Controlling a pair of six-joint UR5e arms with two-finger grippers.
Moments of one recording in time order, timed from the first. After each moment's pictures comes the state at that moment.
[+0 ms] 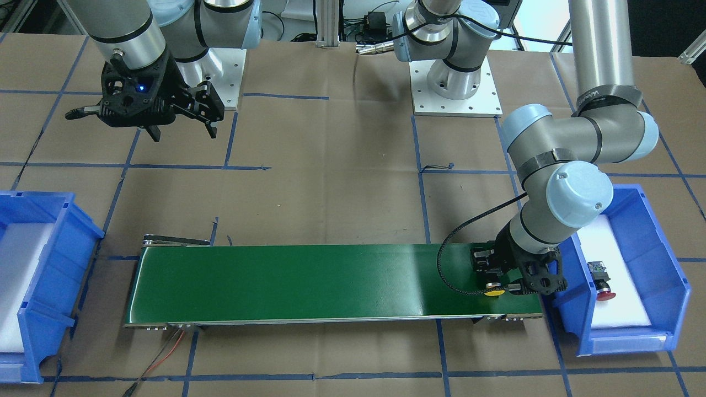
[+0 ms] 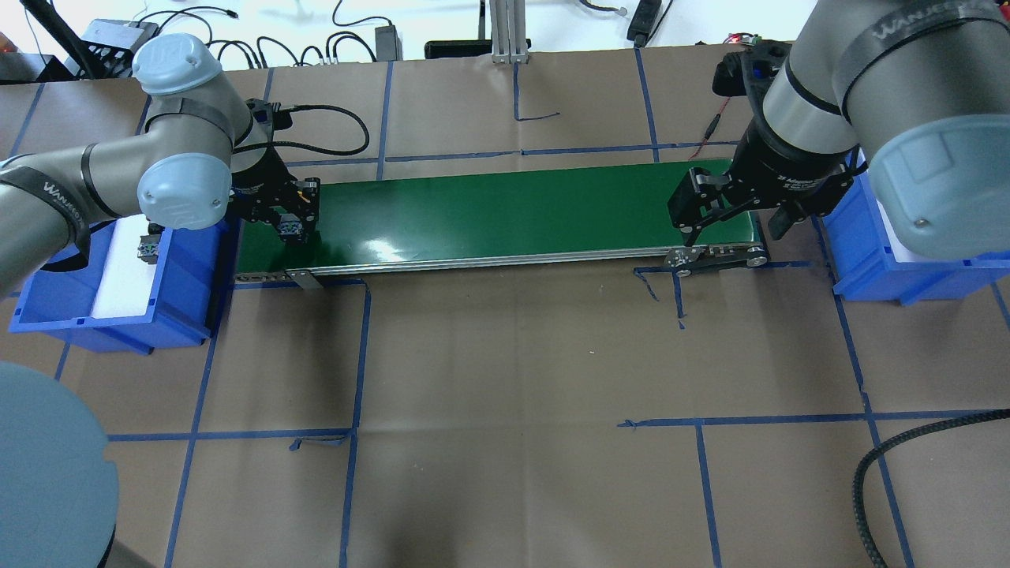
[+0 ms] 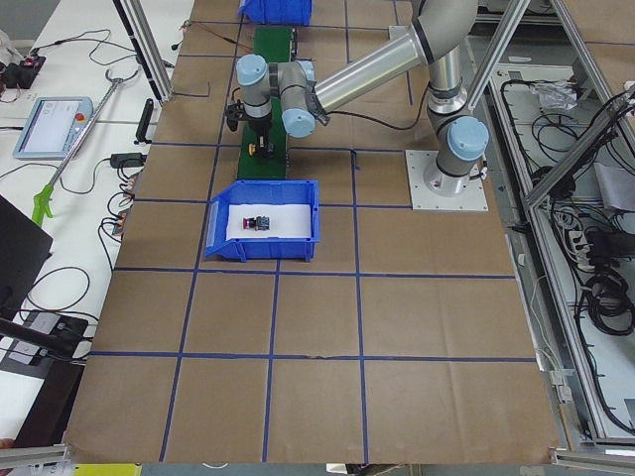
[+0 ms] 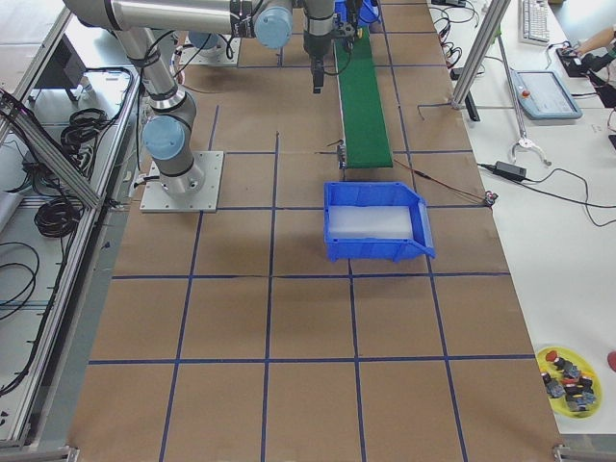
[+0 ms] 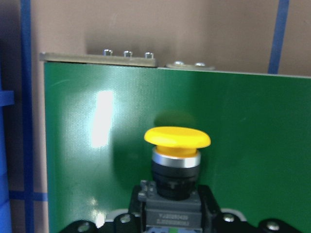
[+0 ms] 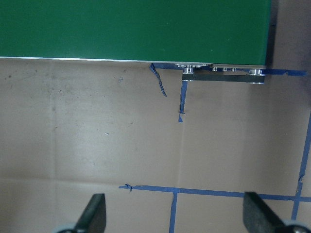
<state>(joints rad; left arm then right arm) -1.42 -1.96 -1.72 -1.03 1.57 0.07 1.58 -1.66 1.75 -1.66 -1.52 -0.06</state>
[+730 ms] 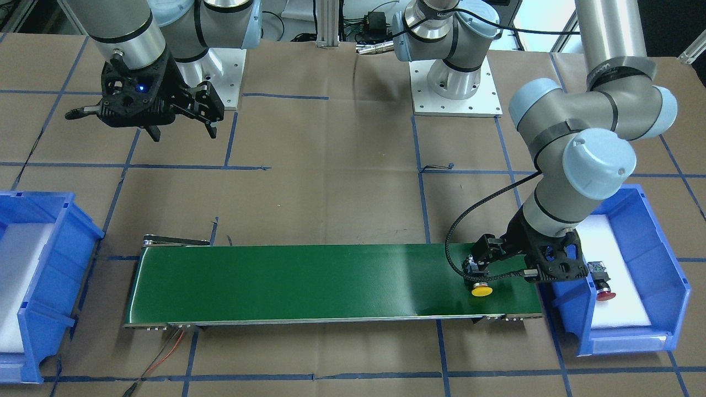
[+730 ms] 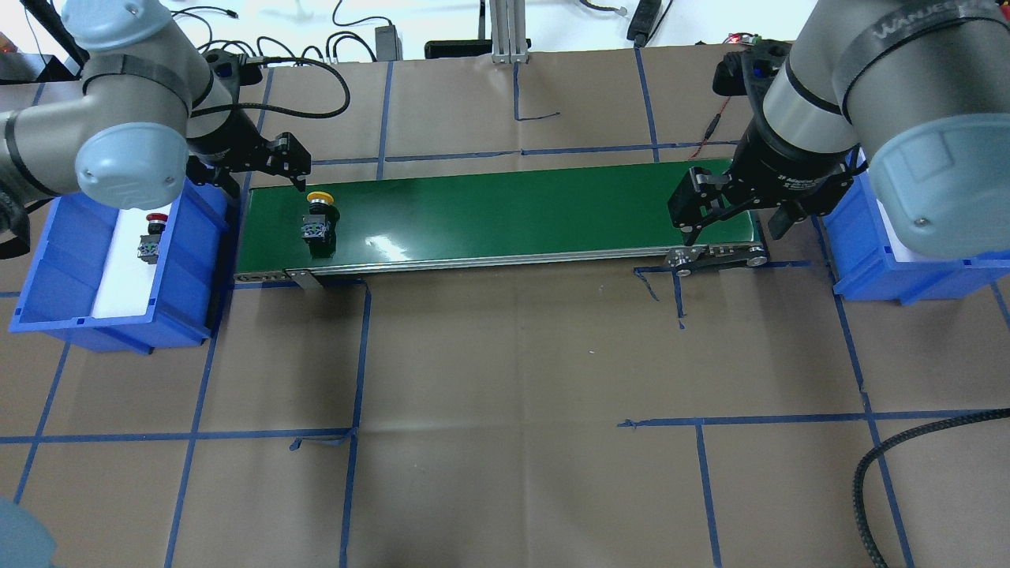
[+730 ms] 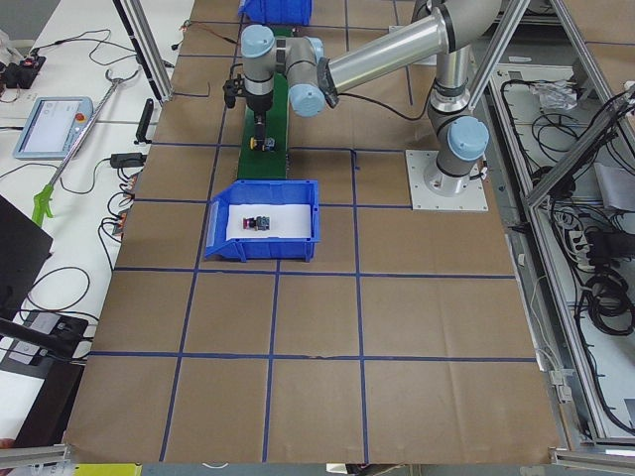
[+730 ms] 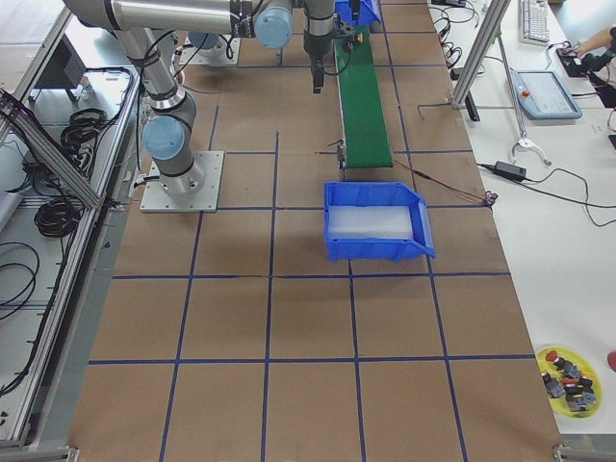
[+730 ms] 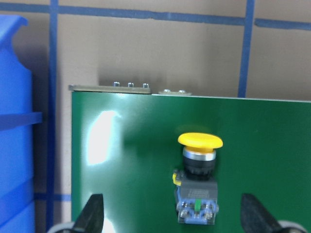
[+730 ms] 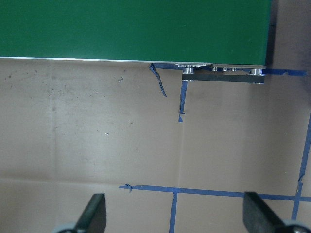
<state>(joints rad) -1.42 -1.81 -1.68 -1.13 1.57 0.09 1.58 -1.66 1.75 -1.66 -1.52 -0.06</state>
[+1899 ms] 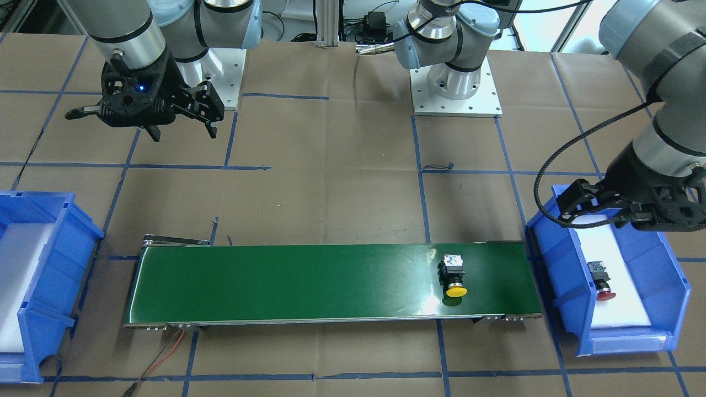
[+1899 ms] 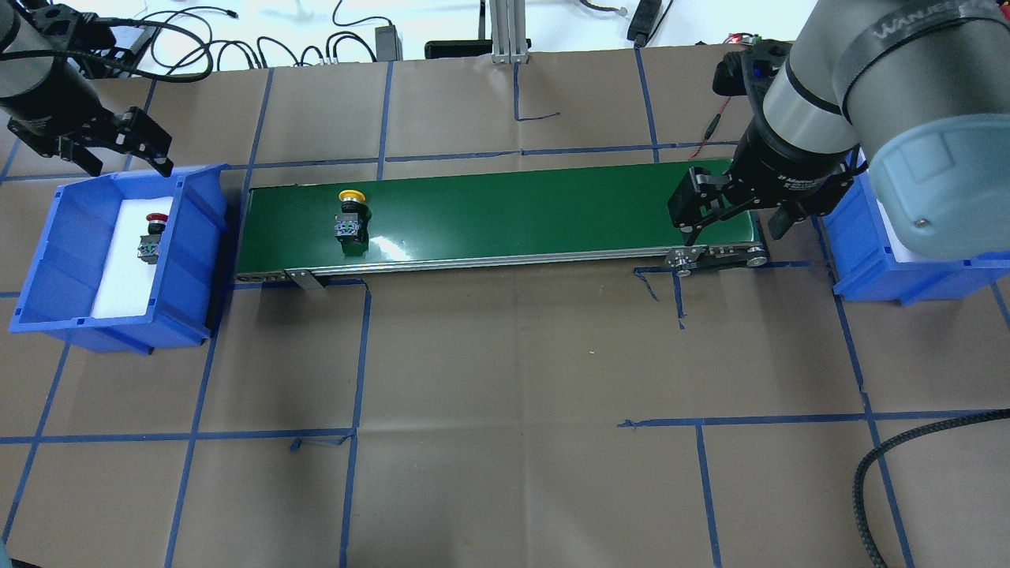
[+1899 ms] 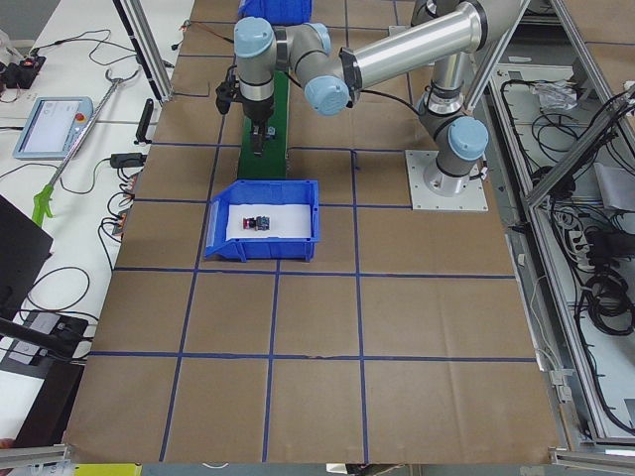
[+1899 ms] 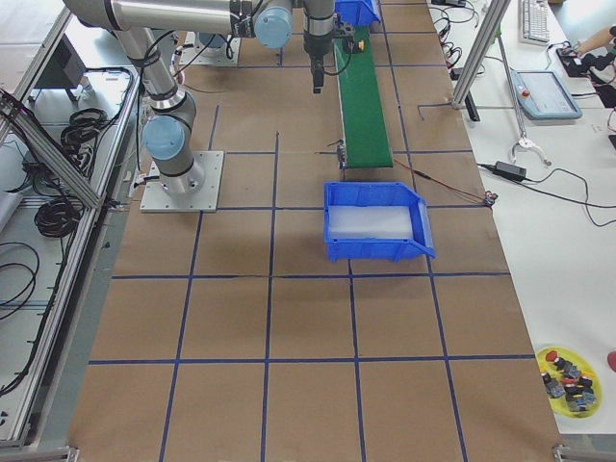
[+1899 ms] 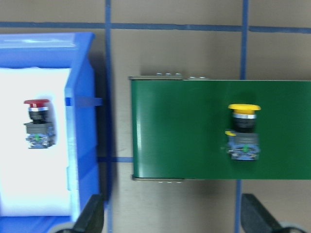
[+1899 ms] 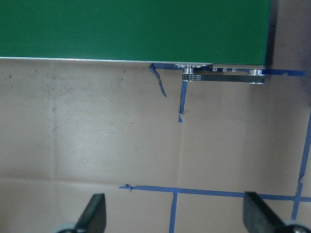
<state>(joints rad) -1.15 -1.78 -1.54 -1.34 1.57 0.49 1.58 -1.66 1.75 -1.66 -1.52 -0.06</state>
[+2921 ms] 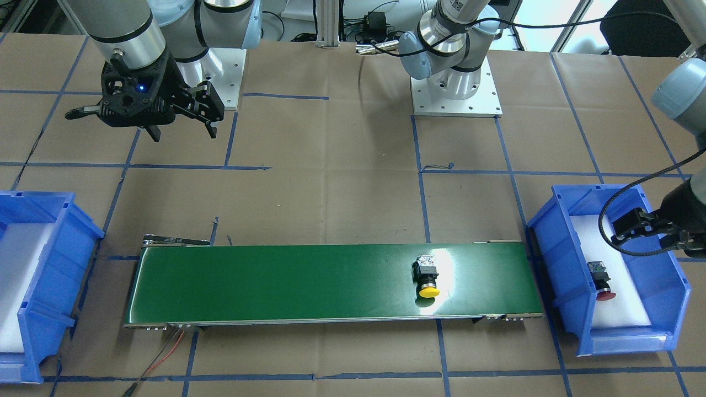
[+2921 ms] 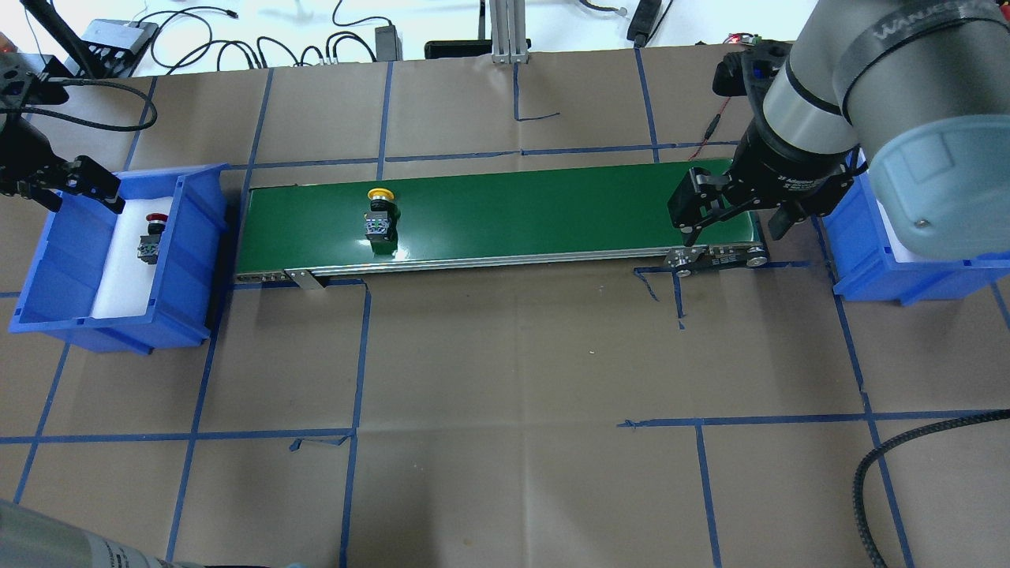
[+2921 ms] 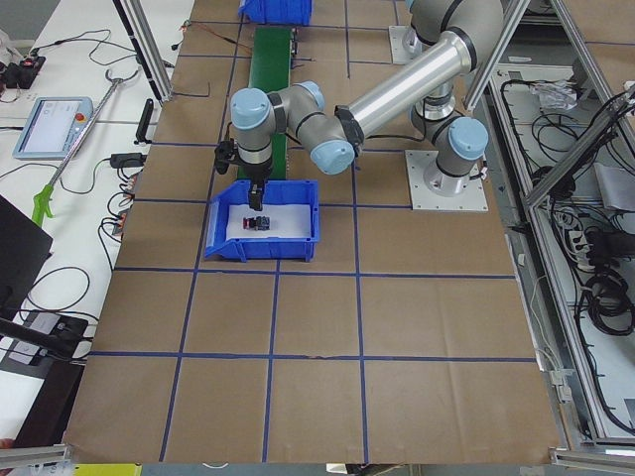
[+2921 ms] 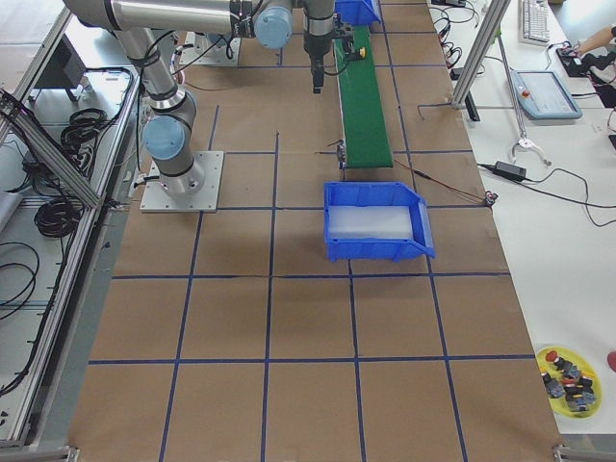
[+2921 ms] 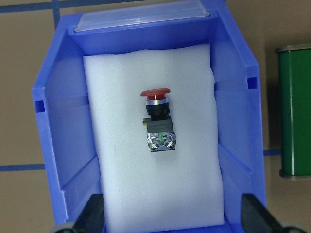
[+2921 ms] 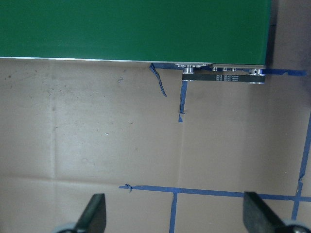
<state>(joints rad) -1.02 -1.91 -1.59 -1.16 1.57 0.62 1.58 -1.66 1.75 -1.66 -1.52 -0.06</state>
